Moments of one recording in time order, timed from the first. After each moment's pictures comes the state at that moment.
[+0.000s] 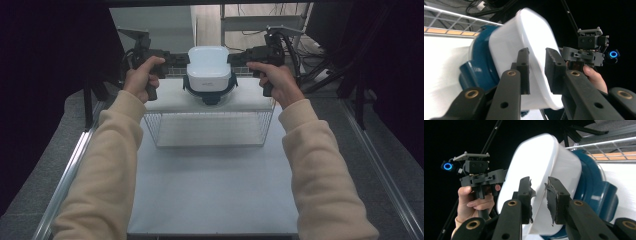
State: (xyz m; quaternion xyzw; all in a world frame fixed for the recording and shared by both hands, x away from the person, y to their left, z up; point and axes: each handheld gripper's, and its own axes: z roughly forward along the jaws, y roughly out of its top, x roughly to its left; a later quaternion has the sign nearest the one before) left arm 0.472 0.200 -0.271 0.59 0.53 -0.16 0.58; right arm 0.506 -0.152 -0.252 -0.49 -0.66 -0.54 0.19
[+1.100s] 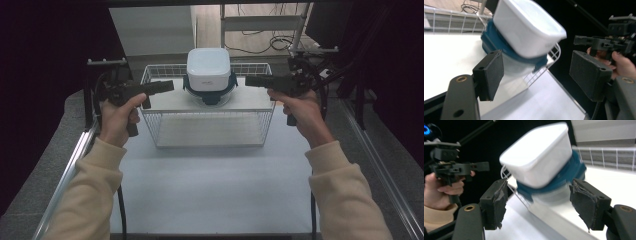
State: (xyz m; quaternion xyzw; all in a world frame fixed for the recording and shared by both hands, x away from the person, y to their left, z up) left arm 0.355 0.216 -0.283 0.65 0.47 0.02 0.60; right arm 0.414 -0.196 -0.254 -0.39 -0.73 -0.57 -0.01
